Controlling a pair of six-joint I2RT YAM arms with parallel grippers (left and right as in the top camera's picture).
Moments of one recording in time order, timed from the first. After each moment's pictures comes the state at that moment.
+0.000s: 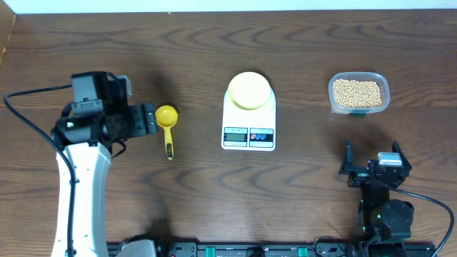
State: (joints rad) left arm 0.16 1.30 1.16 -0.97 0.13 -0.04; right arm 0.06 0.01 0.01 -0.06 0.15 -0.08
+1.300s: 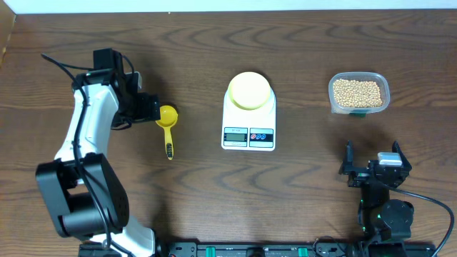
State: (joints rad) left arm 0.16 1.79 1.34 -0.96 0.08 0.02; right arm 0.06 0.01 0.01 -0.06 0.15 -0.08
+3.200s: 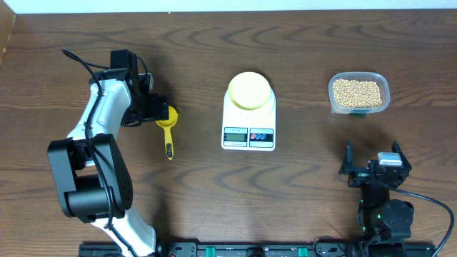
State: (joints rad) left arm 0.11 1.89 1.34 -0.89 0.06 0.02; right arm 0.06 0.01 0.01 -0.06 0.15 -0.08
